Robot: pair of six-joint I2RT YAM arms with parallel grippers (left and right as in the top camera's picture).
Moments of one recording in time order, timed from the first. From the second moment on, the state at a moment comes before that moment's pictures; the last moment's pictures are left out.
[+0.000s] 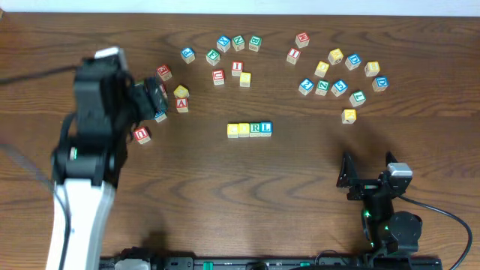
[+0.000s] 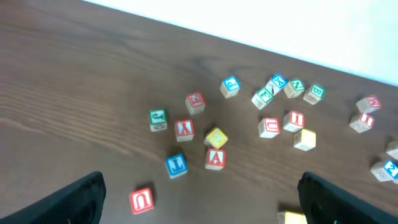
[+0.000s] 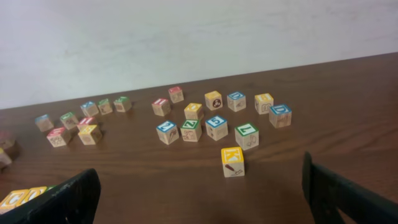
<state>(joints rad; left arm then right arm) -0.03 1.10 1.12 -0.63 -0.06 -0.27 -0.01 0.01 0.01 -0.07 -0.06 0.17</state>
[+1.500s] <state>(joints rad) 0.05 0.01 0.04 -0.14 -0.09 -0.16 -0.01 0.01 0.01 -0.07 -0.06 0.17</state>
